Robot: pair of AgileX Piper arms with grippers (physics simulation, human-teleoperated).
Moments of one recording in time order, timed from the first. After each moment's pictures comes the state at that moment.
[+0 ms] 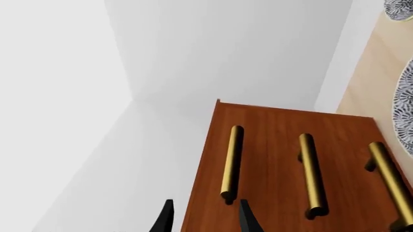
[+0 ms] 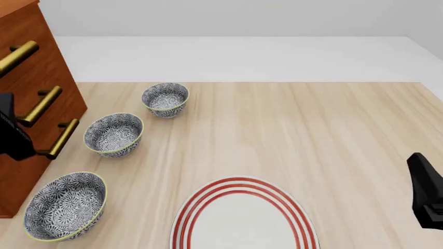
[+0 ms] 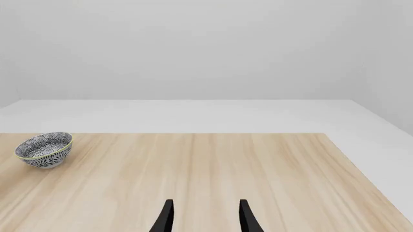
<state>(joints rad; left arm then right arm) 0.18 0.95 -0.22 -0.84 1.56 0.00 0.01 0.00 0.00 0.00</state>
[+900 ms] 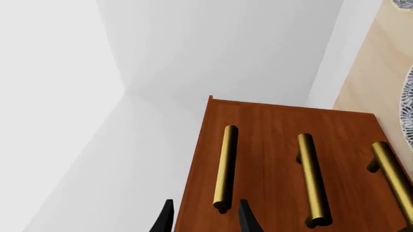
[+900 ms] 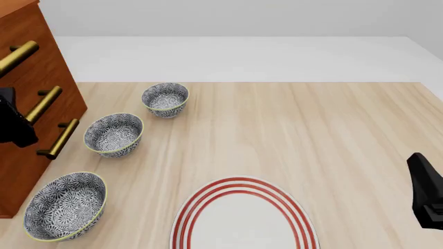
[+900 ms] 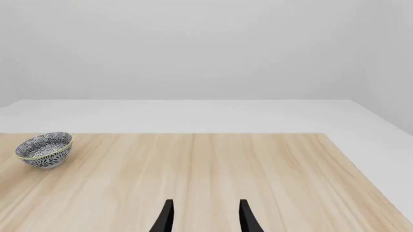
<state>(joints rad) 0.22 1.08 -0.29 -0.88 1.55 0.00 0.01 0.00 0.00 0.00</state>
